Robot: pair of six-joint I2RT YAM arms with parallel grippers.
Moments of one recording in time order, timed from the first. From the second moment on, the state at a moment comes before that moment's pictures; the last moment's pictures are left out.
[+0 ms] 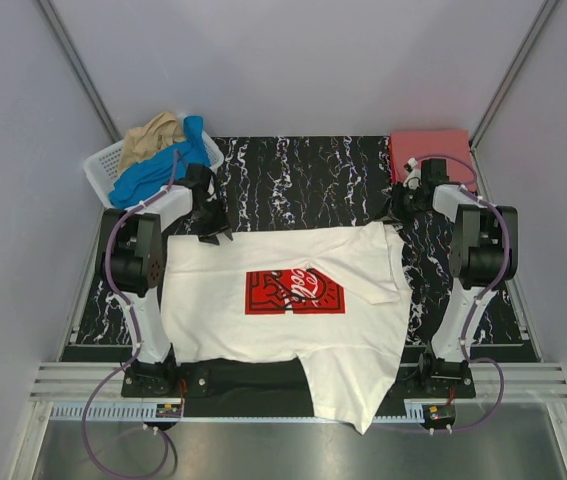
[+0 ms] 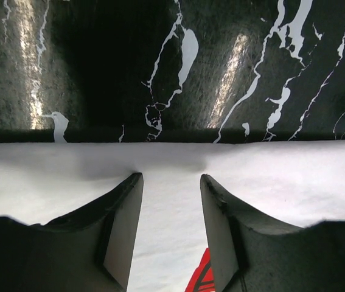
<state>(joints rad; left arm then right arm) -0.16 1.96 1.36 -0.66 0.18 -0.46 -0.06 2.01 1.35 -0.39 -0.53 0.26</state>
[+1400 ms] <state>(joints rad) -0.16 1.94 1.38 -0.66 0.14 -0.47 -0.08 1.75 1.17 -0.52 -0.17 0.56</state>
